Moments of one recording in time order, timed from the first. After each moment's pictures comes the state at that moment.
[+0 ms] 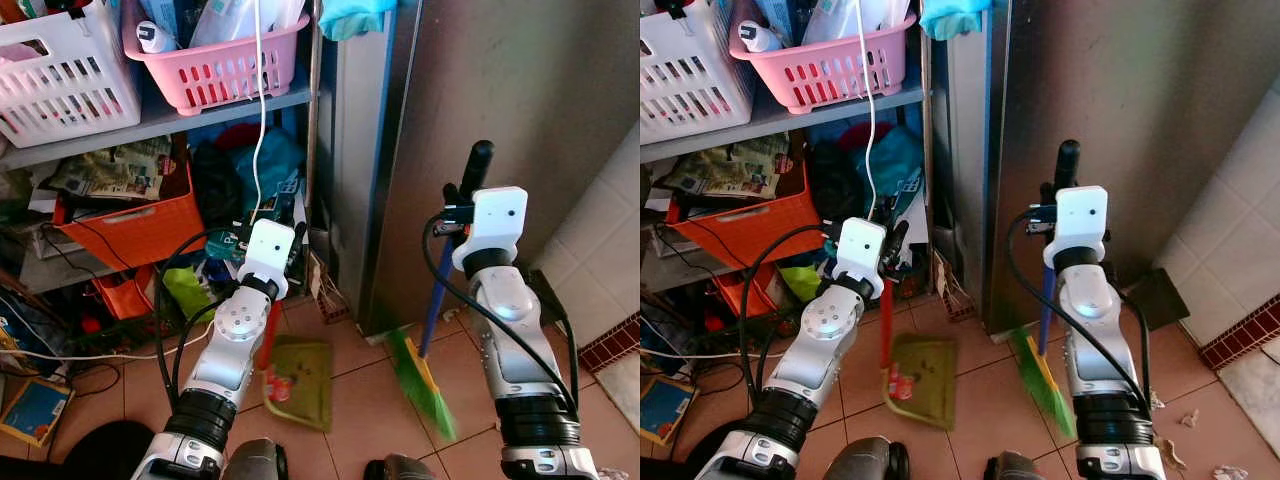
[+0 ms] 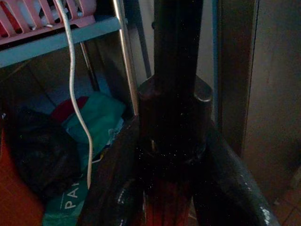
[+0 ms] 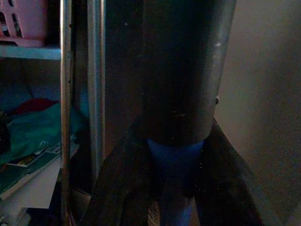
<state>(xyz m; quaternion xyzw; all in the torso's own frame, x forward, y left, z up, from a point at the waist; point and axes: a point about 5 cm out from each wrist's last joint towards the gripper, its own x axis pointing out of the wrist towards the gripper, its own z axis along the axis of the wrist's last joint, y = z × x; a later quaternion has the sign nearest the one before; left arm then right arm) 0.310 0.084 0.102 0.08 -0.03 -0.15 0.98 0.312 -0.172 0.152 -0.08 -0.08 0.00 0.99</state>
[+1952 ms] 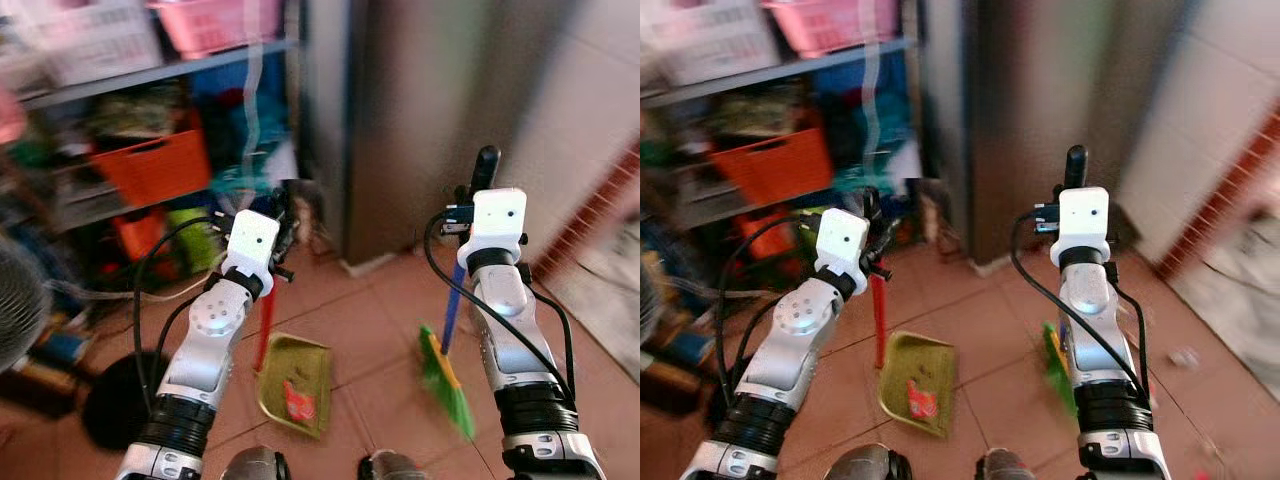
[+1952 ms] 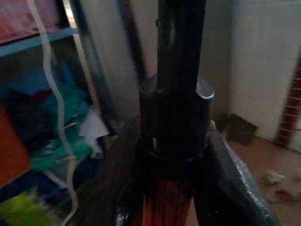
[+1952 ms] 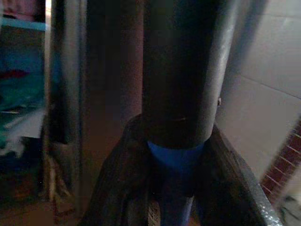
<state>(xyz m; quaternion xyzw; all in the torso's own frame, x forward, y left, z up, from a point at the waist) 0.303 0.099 0.119 0.06 -0.02 -0.20 0.98 0.319 -0.185 0.140 -0.11 -0.07 -0.06 0.99</state>
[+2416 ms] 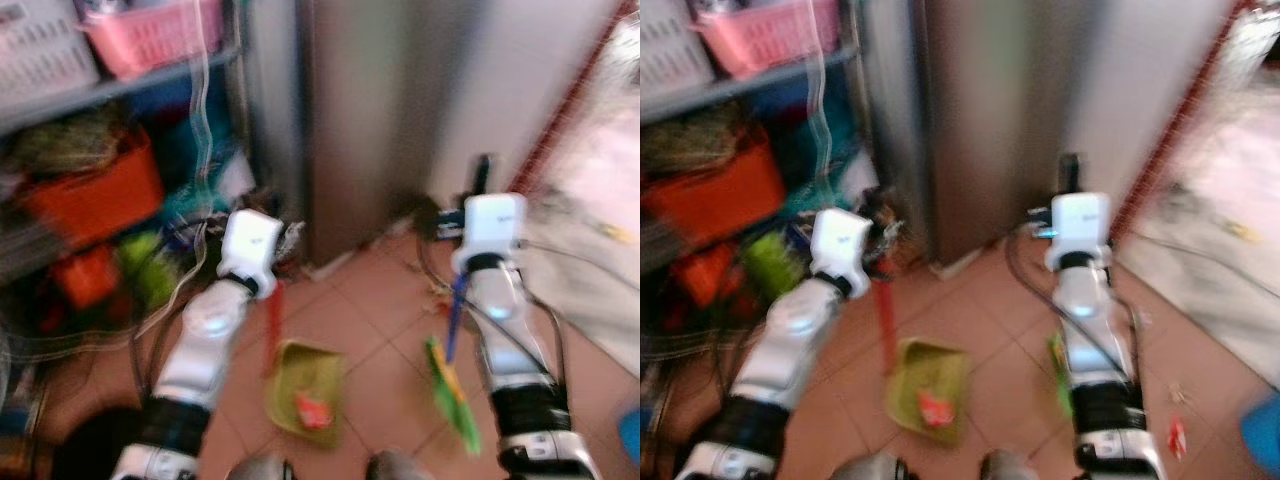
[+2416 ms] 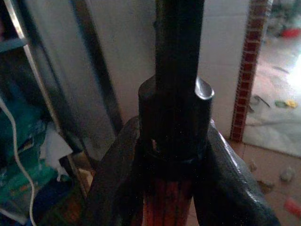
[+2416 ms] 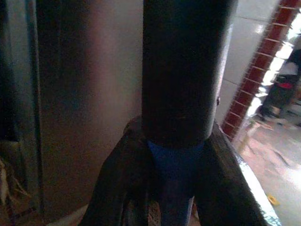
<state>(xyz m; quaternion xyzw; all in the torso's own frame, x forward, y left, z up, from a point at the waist) 0.303 0.104 0.118 0.06 -0.02 -0.20 0.98 0.321 -0.181 0.136 -0.12 -0.06 -0.06 0.99</state>
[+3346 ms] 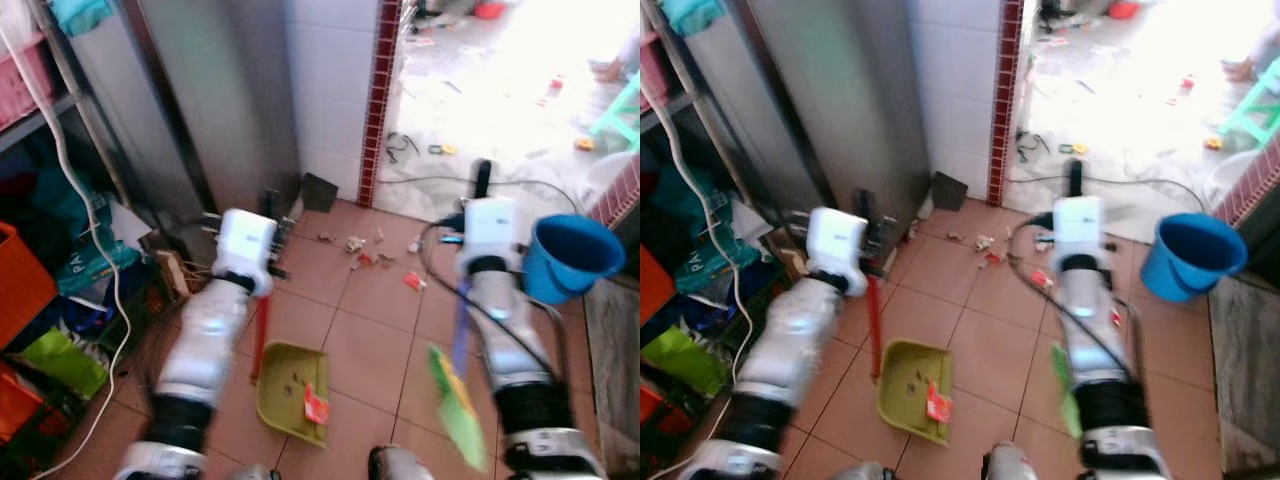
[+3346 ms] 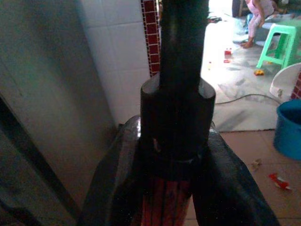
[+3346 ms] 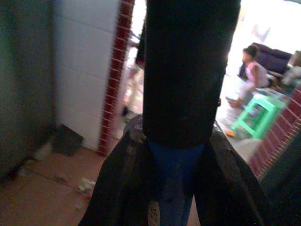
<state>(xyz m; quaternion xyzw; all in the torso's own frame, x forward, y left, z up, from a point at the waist) 0.306 0.100 0.113 0.05 0.00 -0.17 0.98 0.321 -0.195 0.125 -0.14 -0.03 -0.09 0.99</state>
